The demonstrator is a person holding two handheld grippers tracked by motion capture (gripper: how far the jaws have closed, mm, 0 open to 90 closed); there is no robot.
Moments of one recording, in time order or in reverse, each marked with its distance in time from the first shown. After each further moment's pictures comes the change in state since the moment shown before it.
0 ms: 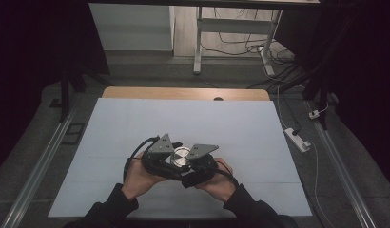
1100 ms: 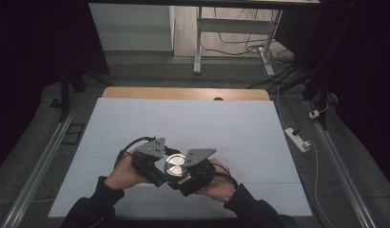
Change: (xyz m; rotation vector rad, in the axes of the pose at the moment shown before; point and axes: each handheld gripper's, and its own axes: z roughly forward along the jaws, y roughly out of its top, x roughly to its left) left arm 0.014 -0.002 -0.017 0.047 -0.221 0.166; right arm 0.013 0.006 -0.006 -0.035 0.141 -0.096
